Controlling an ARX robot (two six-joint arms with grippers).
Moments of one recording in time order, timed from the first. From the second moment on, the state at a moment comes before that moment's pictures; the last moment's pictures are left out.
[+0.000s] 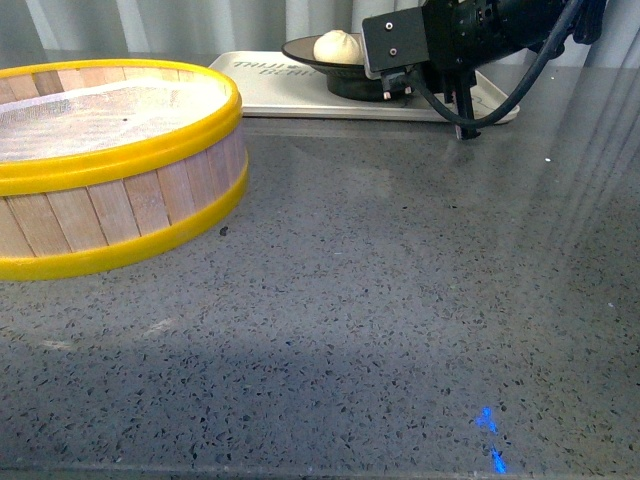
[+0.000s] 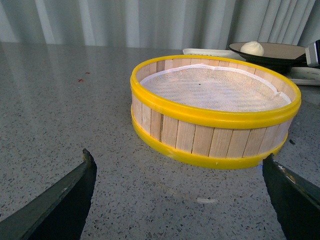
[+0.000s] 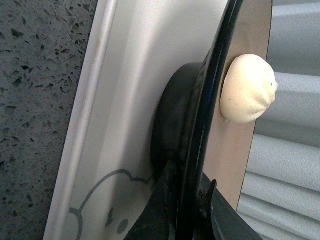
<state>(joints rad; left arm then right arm) 0.00 0.00 0.03 0.00 0.00 0.00 0.20 2.30 1.91 -0.09 -0.36 -1.68</state>
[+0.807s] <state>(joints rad) 0.00 0.00 0.03 0.00 0.00 0.00 0.26 1.81 1.39 0.40 -0.30 -1.29</state>
